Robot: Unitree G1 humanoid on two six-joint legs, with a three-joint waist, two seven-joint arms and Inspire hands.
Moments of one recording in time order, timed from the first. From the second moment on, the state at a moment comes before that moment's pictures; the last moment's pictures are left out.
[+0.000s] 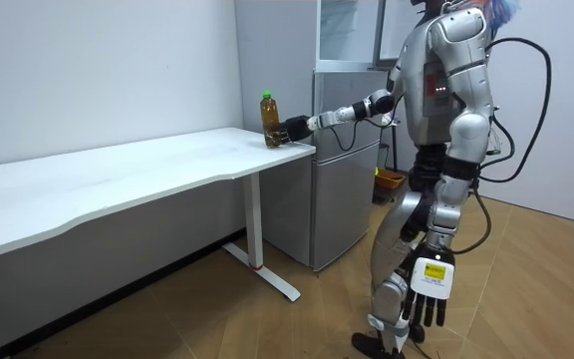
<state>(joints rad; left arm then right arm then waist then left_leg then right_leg) 0.16 0.23 -0.24 1.08 -0.13 0.08 0.13 -0.54 -0.29 0.22 0.63 0.64 -0.10 -0.45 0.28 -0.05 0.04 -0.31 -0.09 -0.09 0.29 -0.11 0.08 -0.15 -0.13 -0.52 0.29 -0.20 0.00</state>
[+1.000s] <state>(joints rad) 0.24 0.24 -0.07 1.08 -0.11 0.06 0.09 -0.48 -0.33 0.22 0.48 0.57 -0.01 -0.30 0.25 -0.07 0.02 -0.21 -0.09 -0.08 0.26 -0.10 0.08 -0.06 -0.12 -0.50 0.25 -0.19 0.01</state>
